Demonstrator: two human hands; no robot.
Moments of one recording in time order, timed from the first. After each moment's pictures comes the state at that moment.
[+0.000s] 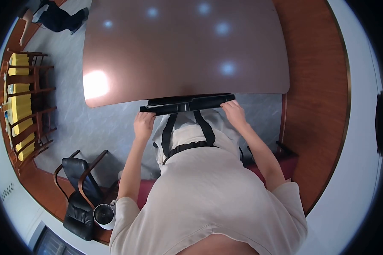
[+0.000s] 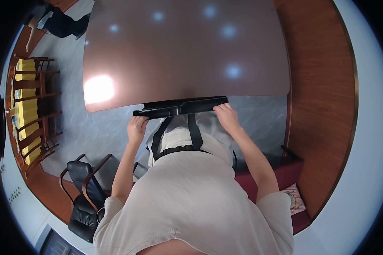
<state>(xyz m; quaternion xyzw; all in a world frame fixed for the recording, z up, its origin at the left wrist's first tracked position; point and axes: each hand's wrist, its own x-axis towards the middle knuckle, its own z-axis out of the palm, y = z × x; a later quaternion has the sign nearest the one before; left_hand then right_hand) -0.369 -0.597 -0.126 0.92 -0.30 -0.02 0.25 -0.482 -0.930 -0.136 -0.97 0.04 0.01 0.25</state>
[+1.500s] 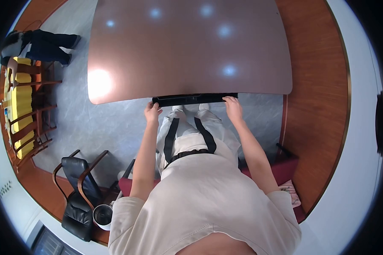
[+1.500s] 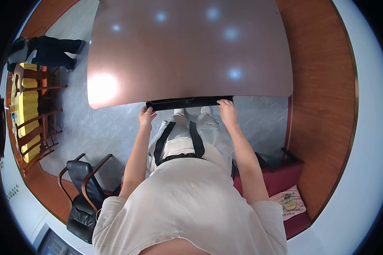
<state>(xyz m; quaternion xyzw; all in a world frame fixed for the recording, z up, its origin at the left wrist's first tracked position) -0.357 -0.611 -0.206 0.67 0.30 -0.22 0.64 -0.477 -0.916 -0.191 -0.95 0.18 0.00 0.26</state>
